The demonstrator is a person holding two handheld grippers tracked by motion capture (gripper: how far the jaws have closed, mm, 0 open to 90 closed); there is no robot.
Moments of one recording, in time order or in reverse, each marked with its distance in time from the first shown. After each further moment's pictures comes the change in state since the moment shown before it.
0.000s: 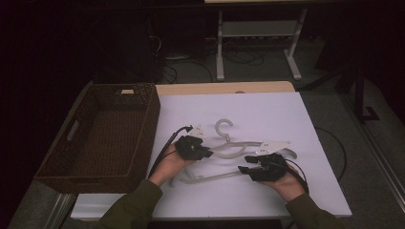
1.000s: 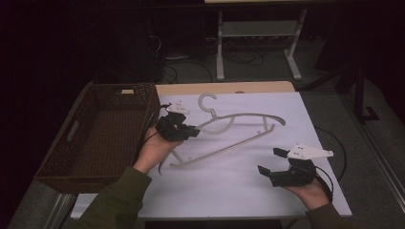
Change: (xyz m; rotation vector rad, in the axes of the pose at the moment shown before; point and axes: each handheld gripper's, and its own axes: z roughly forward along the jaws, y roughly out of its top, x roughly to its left) left arm 0.008 0.041 -0.095 -0.067 0.135 -0.123; right arm -0.012 -0.026 -0.058 -0.214 -0.110 0.073
